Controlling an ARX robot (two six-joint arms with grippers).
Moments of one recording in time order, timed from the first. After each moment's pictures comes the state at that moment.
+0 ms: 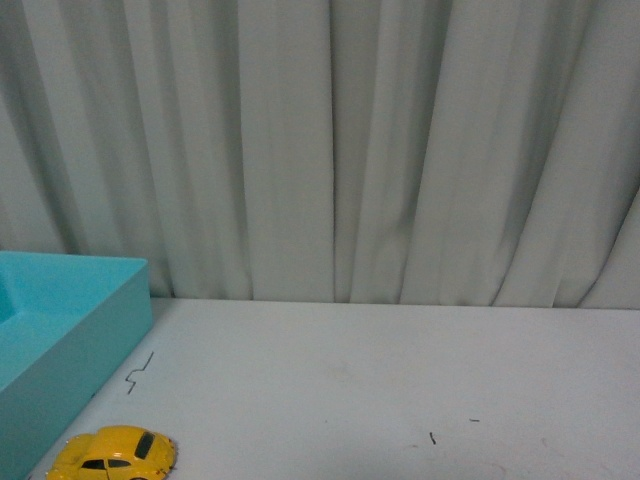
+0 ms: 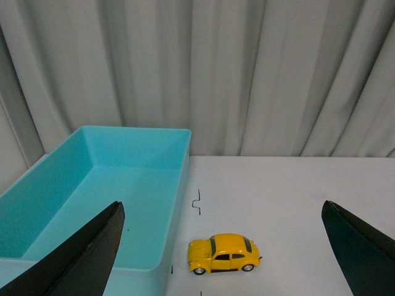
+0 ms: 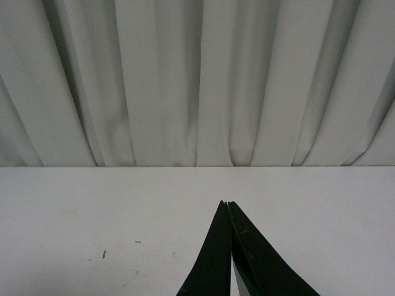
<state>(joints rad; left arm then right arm) 0.00 0.01 0.01 0.00 0.00 0.00 0.00 0.53 0.07 0.46 0.00 -0.02</state>
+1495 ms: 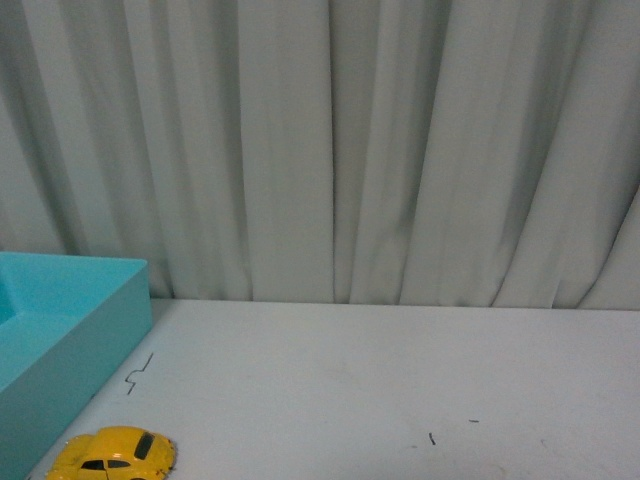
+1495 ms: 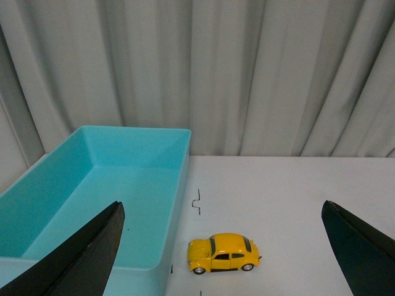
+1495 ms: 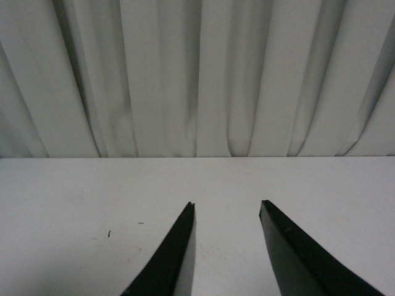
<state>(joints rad) 0.00 0.01 0.01 0.00 0.00 0.00 0.00 0.00 0.01 0.00 0.00 -0.01</state>
